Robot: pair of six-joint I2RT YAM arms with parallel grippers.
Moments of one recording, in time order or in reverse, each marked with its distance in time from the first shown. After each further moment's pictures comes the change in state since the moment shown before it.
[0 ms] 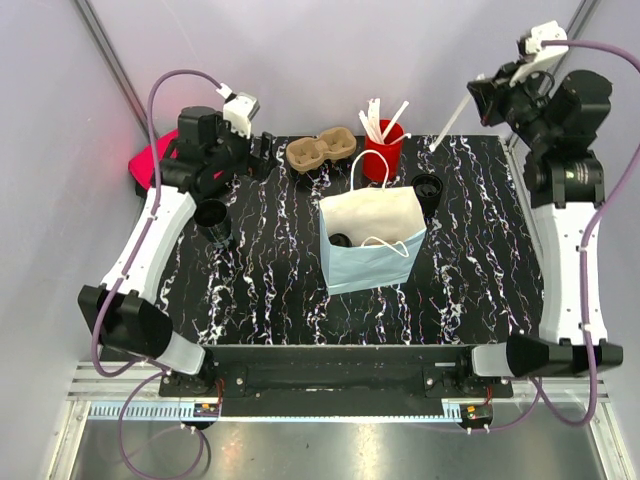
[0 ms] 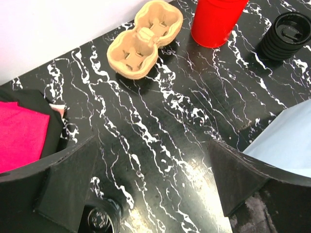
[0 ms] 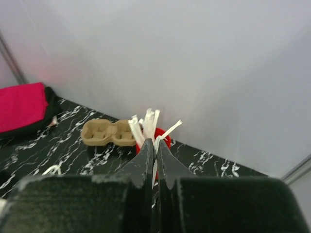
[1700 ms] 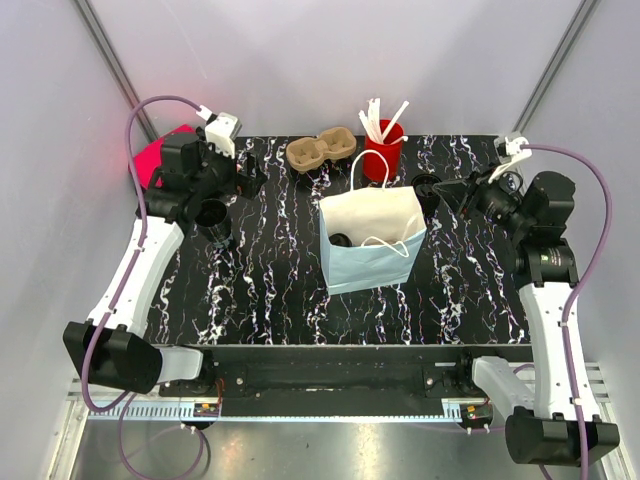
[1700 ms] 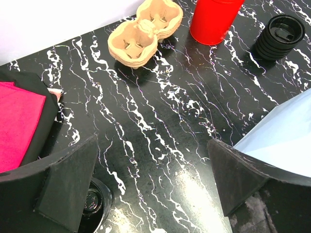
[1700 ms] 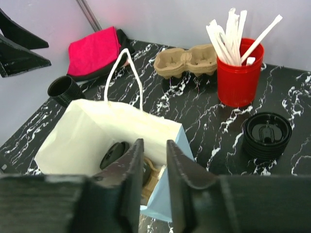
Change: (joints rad) left arm 0.060 -0.210 -0.266 0.110 0.037 -0.055; right arm -0.045 -0.470 -0.769 0.122 -0.268 0.248
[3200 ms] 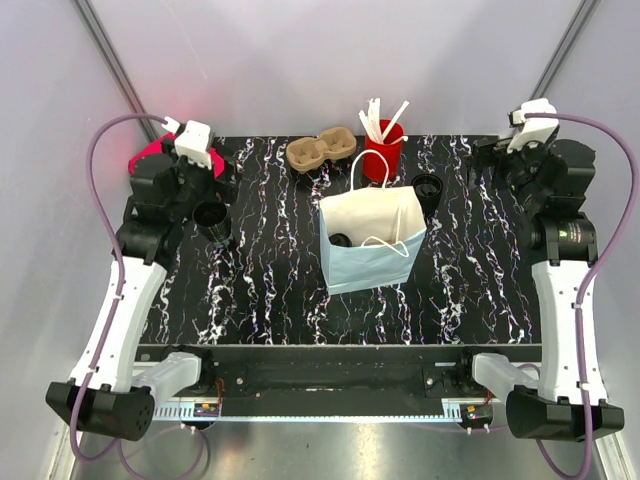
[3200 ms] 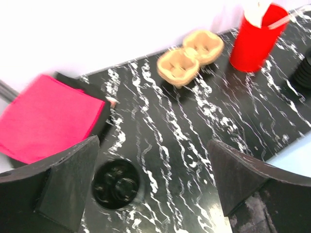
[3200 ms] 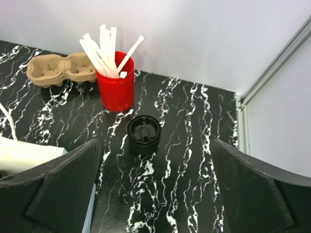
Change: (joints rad) left arm 0.013 -0.251 -0.123 0.052 -0.182 0.039; right arm -0.014 0.129 0.280 -0.200 0.445 -0.350
